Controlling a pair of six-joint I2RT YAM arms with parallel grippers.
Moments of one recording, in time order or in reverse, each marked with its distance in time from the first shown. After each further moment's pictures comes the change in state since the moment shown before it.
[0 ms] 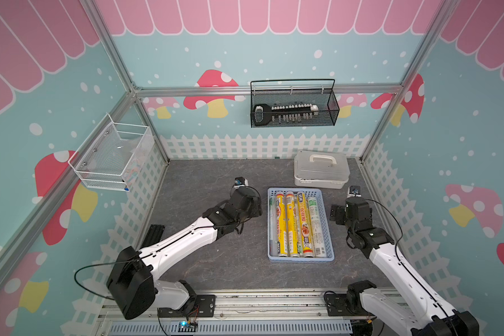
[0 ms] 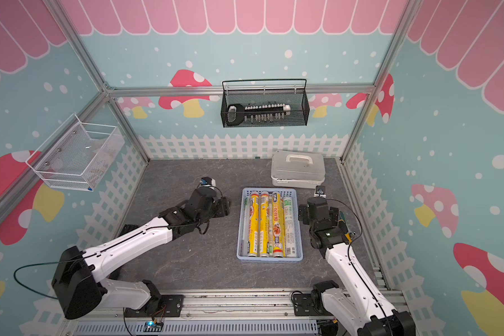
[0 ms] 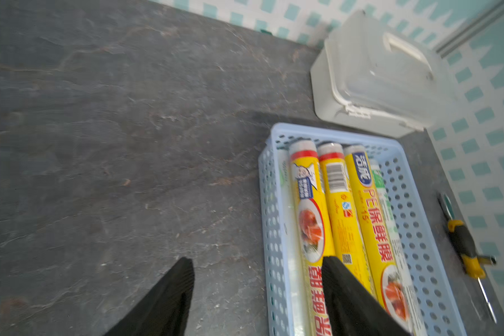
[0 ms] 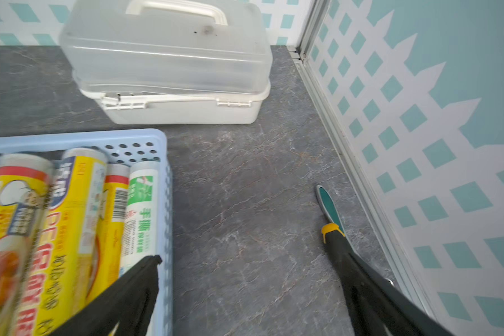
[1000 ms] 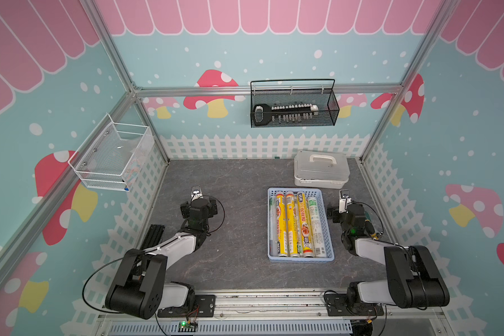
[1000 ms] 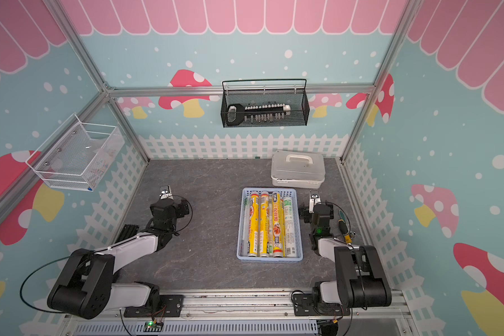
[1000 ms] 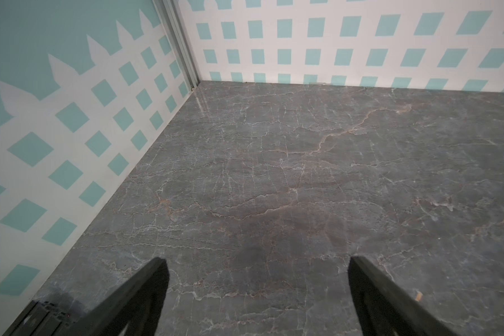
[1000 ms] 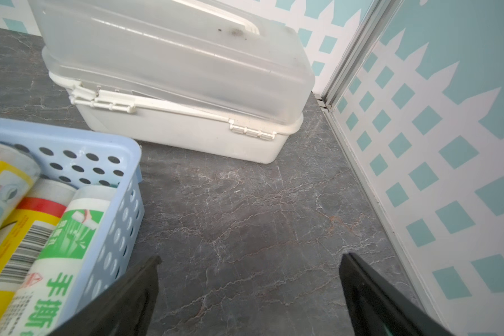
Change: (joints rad) left arm 0.491 0.086 -0.495 0.794 -0.159 0.541; right arm -0.167 0.453 -0.296 1.008 -0.263 -0.284
